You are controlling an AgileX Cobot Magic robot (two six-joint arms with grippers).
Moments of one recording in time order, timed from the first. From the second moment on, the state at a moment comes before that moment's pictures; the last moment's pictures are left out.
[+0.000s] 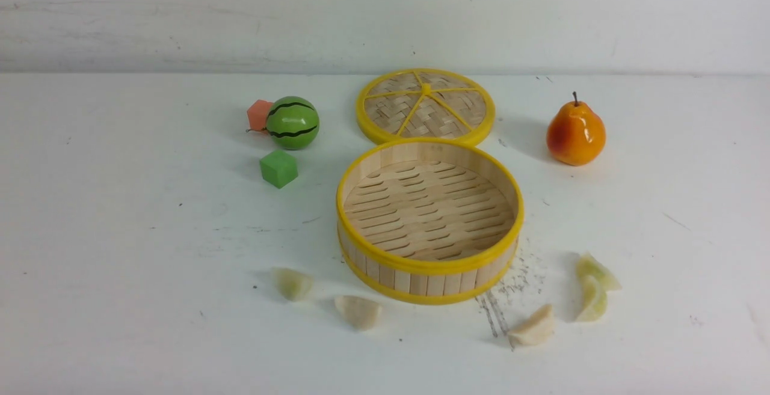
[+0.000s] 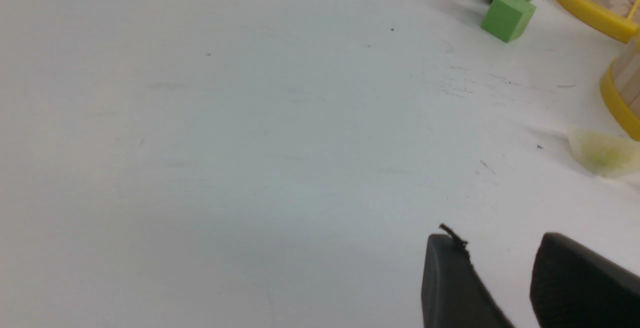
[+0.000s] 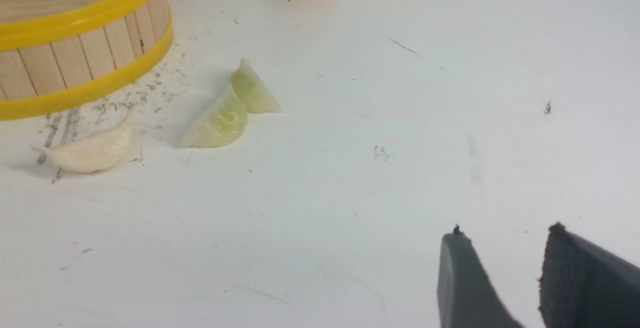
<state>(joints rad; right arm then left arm) -0.03 -0.01 0.02 -0.01 0.38 0.01 0.02 -0.02 0.03 -0.01 0.34 -0.23</state>
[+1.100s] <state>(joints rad) -0.03 -0.01 0.03 0.98 0.14 0.24 0.02 -0.02 -0.06 -1.25 0.35 -0.05</state>
